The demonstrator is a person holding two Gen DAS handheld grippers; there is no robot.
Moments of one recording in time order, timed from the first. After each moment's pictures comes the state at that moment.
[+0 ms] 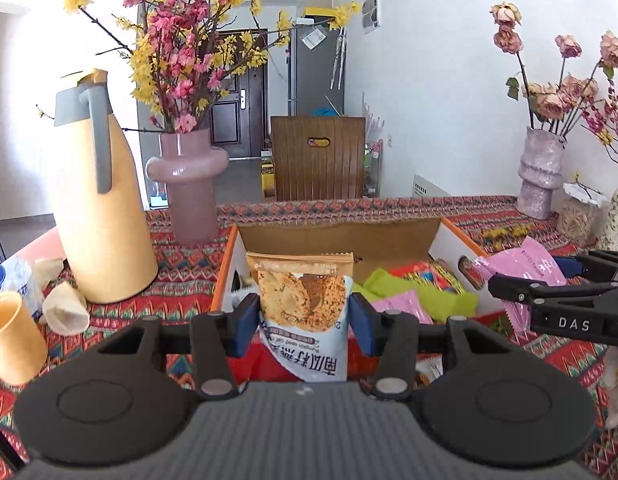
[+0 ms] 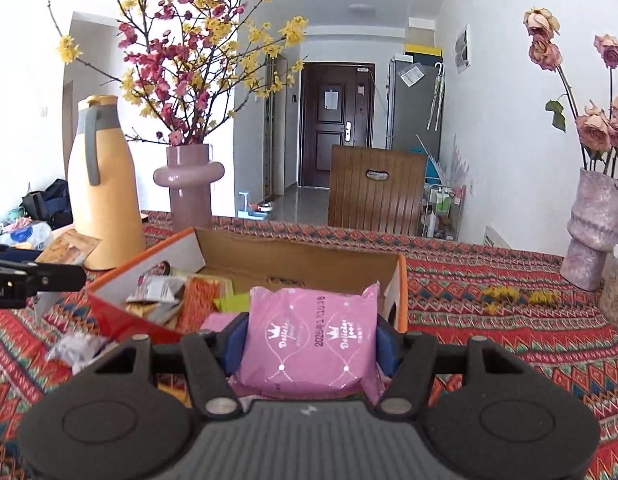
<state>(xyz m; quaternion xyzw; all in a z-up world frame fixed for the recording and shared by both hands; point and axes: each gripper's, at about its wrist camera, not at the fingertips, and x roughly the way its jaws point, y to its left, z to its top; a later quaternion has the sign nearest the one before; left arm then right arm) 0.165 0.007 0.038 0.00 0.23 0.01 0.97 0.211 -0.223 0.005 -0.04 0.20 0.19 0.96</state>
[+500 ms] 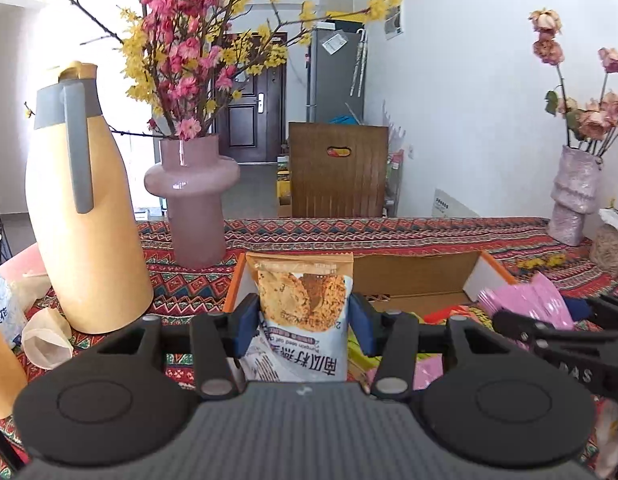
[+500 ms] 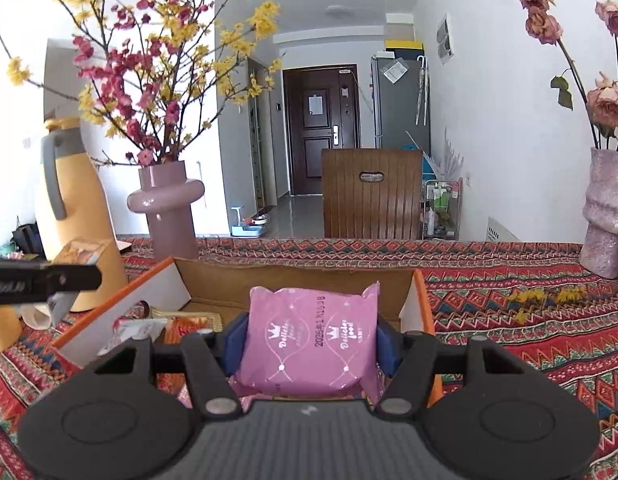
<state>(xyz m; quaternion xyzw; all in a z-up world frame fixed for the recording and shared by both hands) 0.240 0.019 0.031 -0.01 0.22 0.04 0.97 0.275 -0.201 -0.011 0.00 0.20 0.18 0.96</state>
